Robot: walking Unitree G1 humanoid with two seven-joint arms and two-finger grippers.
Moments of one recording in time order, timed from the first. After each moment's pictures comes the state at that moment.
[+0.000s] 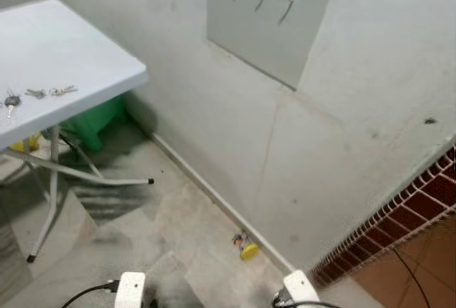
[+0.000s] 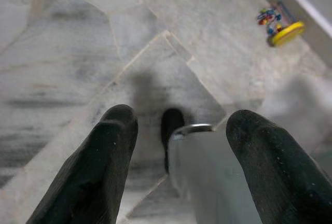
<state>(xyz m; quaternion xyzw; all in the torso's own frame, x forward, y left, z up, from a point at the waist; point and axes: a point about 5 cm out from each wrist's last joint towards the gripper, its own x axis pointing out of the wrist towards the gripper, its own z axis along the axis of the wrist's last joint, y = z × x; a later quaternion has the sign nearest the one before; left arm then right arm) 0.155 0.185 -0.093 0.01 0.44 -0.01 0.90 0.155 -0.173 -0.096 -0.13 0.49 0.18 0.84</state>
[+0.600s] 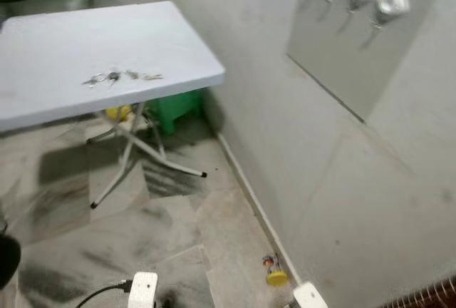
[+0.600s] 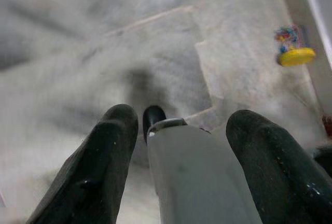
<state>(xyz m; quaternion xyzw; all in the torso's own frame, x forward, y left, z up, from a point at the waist) 0.155 0.181 -0.093 0.00 0.44 -0.02 0.90 0.151 -0.179 -0.097 -0.13 0.50 0.18 0.83</state>
